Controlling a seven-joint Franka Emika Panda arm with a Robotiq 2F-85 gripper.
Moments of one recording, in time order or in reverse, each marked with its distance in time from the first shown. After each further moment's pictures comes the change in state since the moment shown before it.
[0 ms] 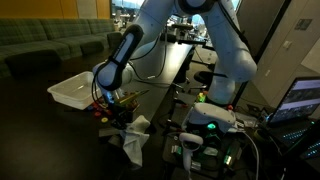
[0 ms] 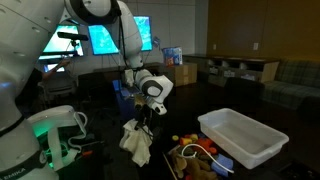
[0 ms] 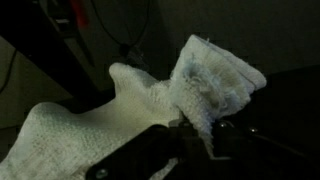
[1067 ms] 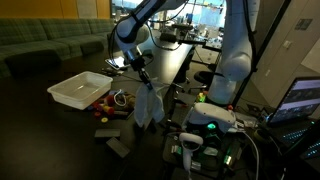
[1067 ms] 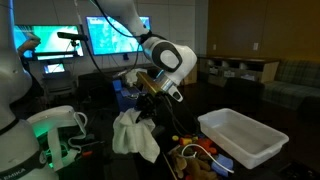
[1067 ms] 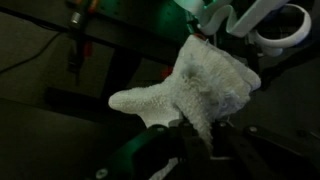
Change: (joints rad) arm -0.248 -0.411 -0.122 -0.128 -0.186 -0.490 -0.678
